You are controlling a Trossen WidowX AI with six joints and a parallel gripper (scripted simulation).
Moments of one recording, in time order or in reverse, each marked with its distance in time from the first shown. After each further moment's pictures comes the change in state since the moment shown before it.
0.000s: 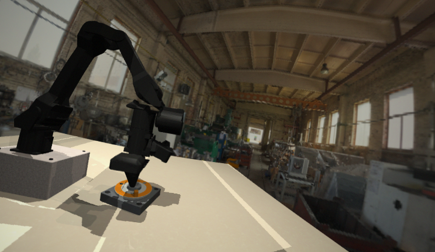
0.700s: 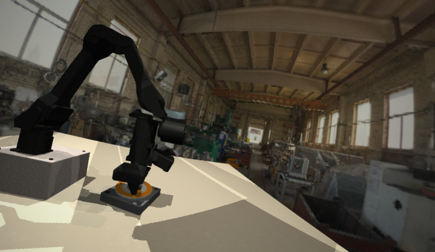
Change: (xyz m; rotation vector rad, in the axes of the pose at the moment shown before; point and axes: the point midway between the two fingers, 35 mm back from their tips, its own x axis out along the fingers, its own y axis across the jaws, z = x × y) arm 0.022 0.004 0.006 -0.004 0.027 0.005
